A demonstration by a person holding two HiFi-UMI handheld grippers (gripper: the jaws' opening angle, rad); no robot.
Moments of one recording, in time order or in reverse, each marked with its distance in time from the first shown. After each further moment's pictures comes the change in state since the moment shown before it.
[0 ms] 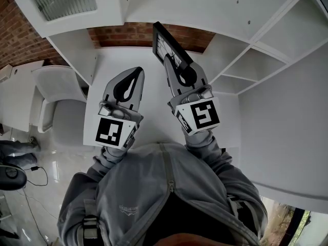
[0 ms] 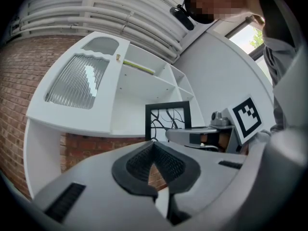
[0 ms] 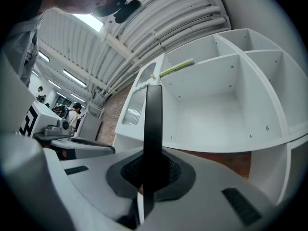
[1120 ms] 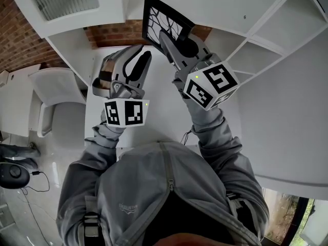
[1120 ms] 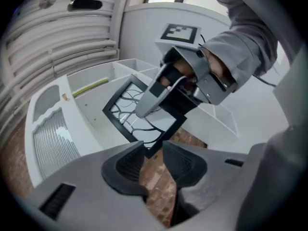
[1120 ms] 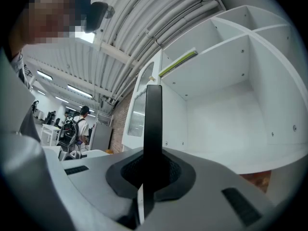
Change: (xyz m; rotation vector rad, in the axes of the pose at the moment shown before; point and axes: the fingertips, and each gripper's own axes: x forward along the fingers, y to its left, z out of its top) left arm 0.037 0.011 -0.001 0.846 0.066 0.025; right arm 0.037 -0.004 0.039 0.136 0.012 0.155
